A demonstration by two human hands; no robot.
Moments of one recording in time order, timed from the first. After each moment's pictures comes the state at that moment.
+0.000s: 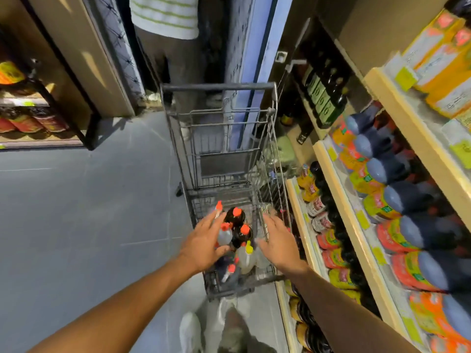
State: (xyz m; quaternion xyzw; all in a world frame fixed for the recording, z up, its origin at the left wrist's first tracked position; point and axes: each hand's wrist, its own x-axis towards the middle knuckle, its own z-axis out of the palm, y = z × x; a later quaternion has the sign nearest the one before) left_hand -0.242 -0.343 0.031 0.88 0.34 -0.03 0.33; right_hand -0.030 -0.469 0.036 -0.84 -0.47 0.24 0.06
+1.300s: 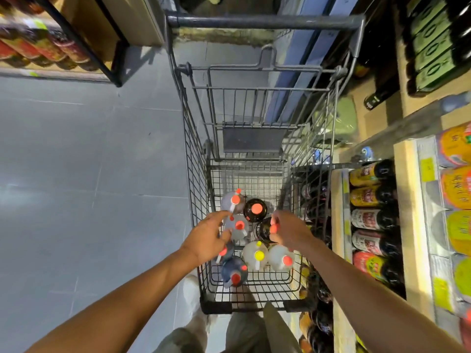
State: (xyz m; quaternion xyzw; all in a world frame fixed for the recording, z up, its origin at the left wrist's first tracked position) left_hand -0.184 -0.275 -0.034 0.71 0.51 -0.07 0.48; right_hand 0.065 -0.335 -0.080 -0.75 -0.47 0.45 -0.03
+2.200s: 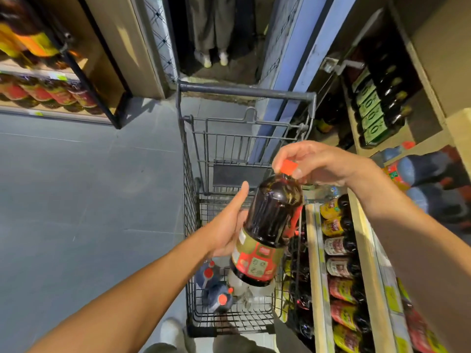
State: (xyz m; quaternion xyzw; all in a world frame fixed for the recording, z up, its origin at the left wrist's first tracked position) left_hand -0.102 -0.250 0.118 0.28 0.33 0.05 0.90; right_hand 0.140 -0.217 0.210 -0.42 -0.48 0.74 0.21
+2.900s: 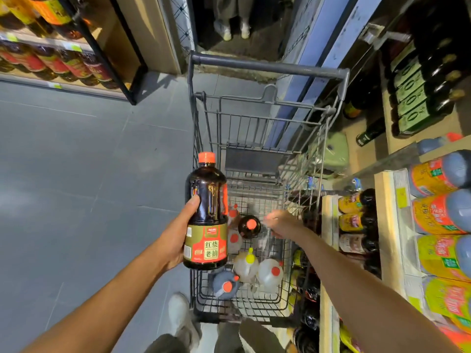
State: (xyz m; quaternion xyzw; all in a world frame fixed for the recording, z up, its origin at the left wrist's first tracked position) left_hand -0.193 -0.263 0.079 0.23 0.53 0.20 0.79; right_hand 0.084 -0.283 -0.048 -0.73 -0.41 0.54 -0.01
